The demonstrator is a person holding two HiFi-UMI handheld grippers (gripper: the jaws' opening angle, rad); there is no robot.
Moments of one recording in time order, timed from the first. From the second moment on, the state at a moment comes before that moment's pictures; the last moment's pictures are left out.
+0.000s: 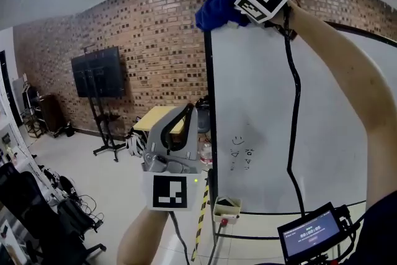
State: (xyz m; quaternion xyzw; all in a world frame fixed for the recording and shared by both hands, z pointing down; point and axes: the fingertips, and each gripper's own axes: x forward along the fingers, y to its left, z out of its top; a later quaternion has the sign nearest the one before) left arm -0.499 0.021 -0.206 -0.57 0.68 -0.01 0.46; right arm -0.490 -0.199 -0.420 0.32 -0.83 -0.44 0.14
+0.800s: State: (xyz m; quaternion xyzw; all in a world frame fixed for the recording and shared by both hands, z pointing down) left arm -0.387 -0.034 -0.228 -0.71 0.56 0.07 0.42; right arm -0.317 -0.214 -0.449 0.42 -0.82 -0.36 0.17
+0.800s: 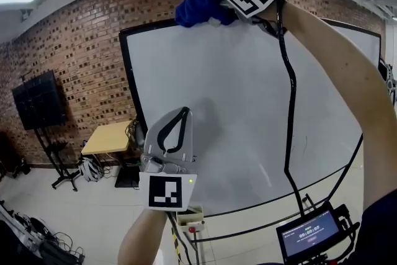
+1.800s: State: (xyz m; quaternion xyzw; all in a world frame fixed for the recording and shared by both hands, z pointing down) left arm -0.198 -0.090 -0.173 -0.75 0.50 0.02 0.43; right arm -0.087 -0.286 -0.388 0.48 -0.81 -0.31 0.14
